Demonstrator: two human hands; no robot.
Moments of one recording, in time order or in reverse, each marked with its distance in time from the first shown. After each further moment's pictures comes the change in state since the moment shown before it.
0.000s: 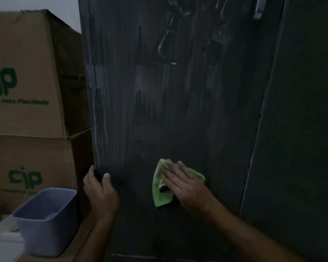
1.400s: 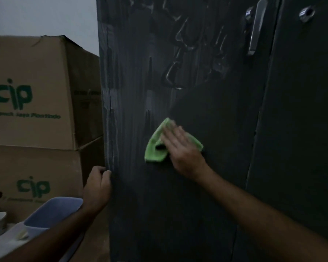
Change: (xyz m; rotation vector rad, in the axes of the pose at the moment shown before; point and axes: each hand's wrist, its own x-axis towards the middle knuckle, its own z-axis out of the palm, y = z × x) left_hand 0.078 -0.004 -0.039 0.233 -0.293 0.096; right_hand 0.112 0.052 -0.045 -0.012 0.226 0.157
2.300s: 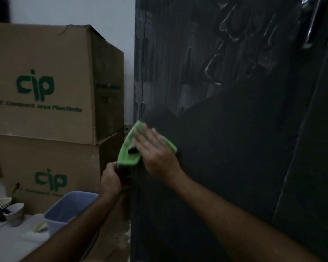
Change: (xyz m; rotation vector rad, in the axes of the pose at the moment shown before) left_hand 0.043 -0.026 -0.017 -0.562 -0.025 -0.397; right_hand 0.081 -0.127 0.068 0.236 -0.031 -0.037
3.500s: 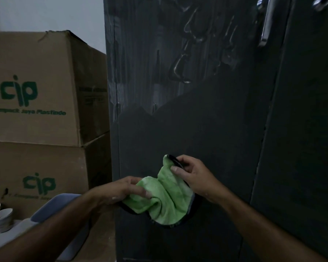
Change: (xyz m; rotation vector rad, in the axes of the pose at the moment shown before) left_hand -0.099 0.058 0.053 0.339 -1.003 -0.262; right_hand -0.124 0.055 -0.117 1.222 -0.239 0.961
